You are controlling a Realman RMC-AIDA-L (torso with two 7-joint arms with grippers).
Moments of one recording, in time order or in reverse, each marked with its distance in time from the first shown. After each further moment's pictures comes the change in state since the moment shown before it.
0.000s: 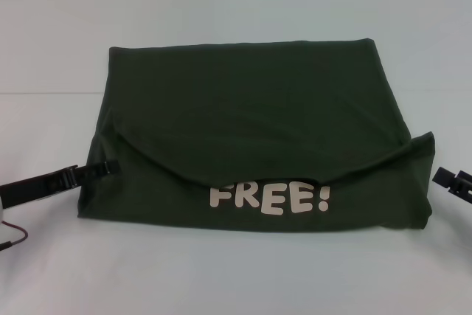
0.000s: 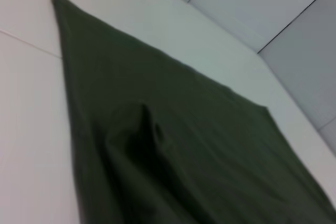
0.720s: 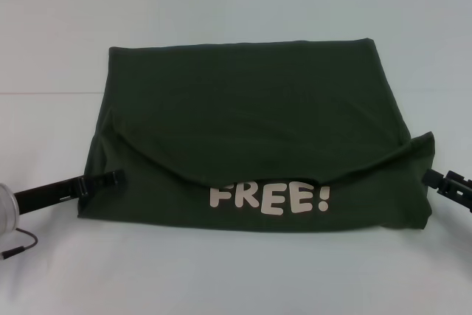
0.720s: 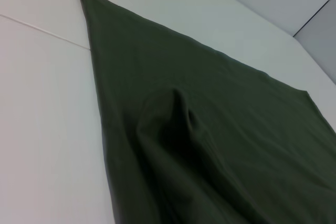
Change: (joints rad) left arm -0.012 -0.038 0.034 -0.005 0.021 -0.131 0.039; right arm 0.020 0.005 -0.001 0.002 -0.025 0.008 -0.004
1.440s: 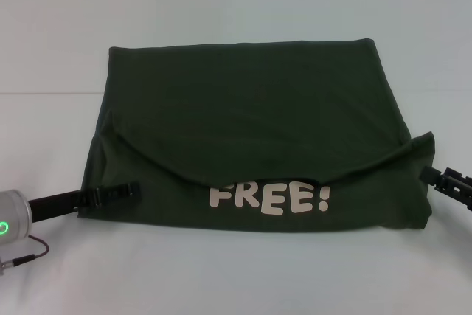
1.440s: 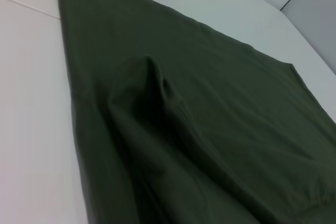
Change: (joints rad) left arm 0.000 -0.007 0.070 0.003 0.000 0.019 -0.019; right arm 0.011 0.000 0.000 0.004 0.000 0.011 0.000
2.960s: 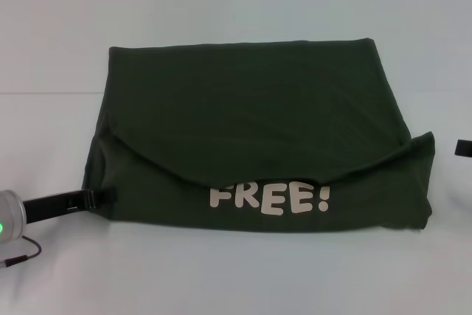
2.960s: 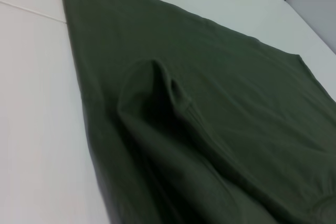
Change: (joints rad) left arm 0.010 0.003 0.014 0.028 0.025 -0.008 0.006; right arm 0.044 -0.096 -0.223 -0.417 -0.199 -0.032 0.731
